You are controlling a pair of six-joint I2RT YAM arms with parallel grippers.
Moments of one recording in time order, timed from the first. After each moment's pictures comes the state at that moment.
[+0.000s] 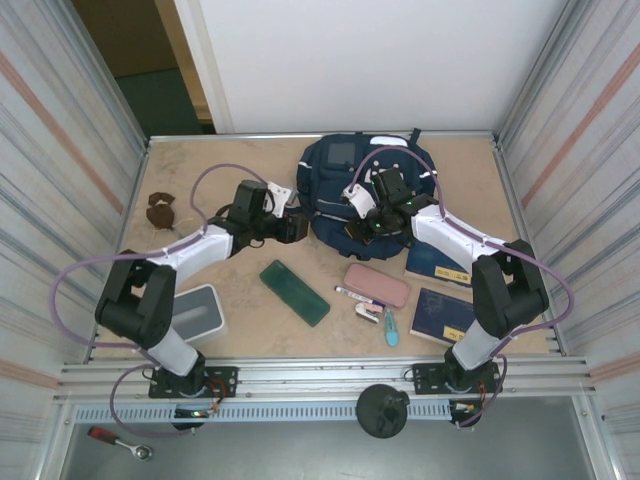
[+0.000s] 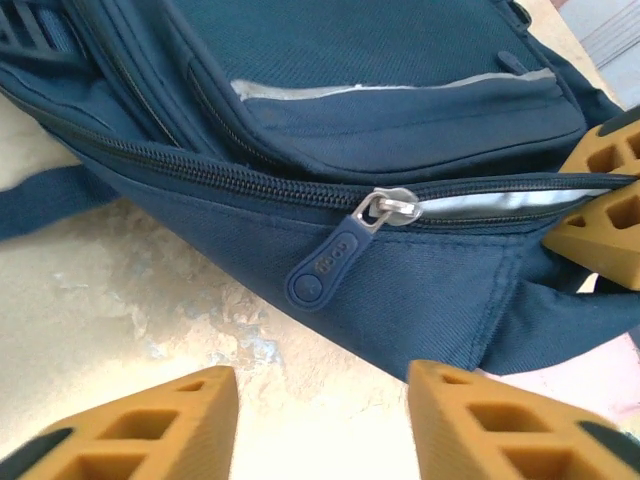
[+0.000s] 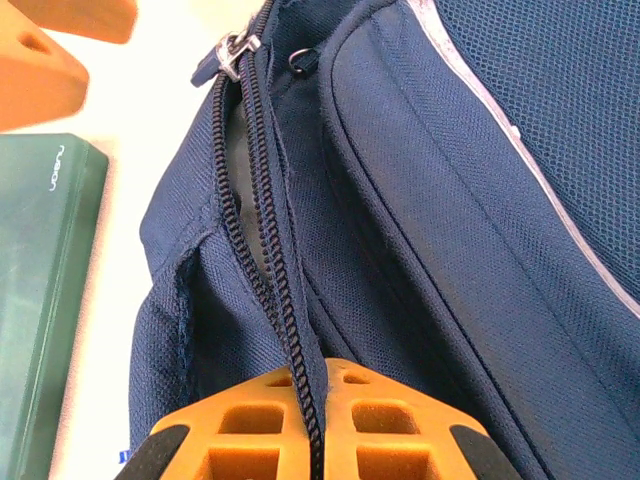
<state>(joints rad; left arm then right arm) -0.44 1.62 0.97 -0.08 0.46 -0.17 0.47 1.64 1.16 -0.46 -0.34 -0.25</state>
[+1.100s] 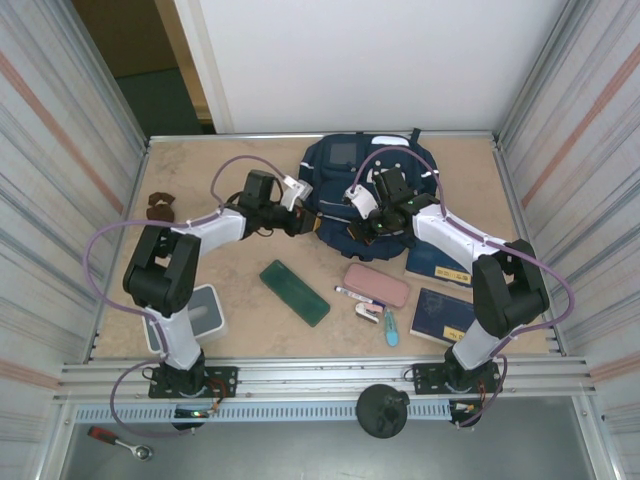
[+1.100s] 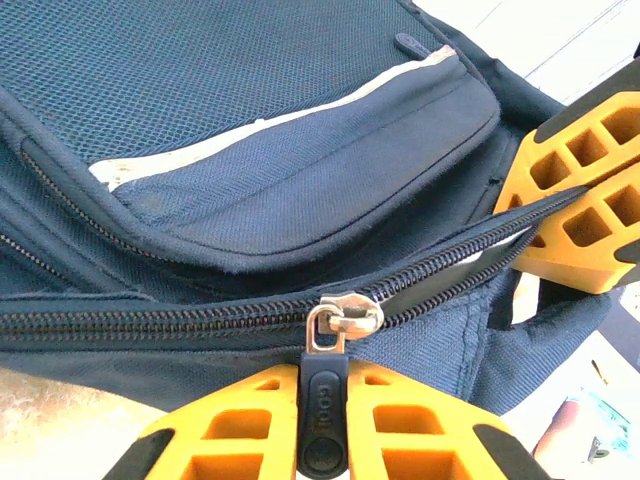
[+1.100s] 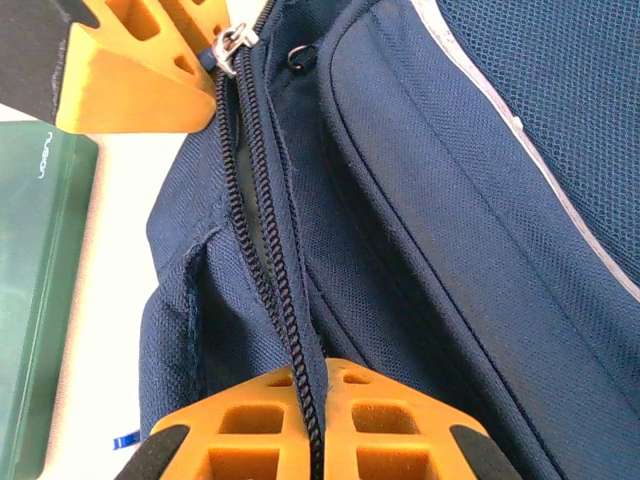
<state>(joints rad) -0.40 1.83 1.12 -0.03 0.73 -0.02 0.46 1.64 1.16 -0.48 -0.33 -0.25</state>
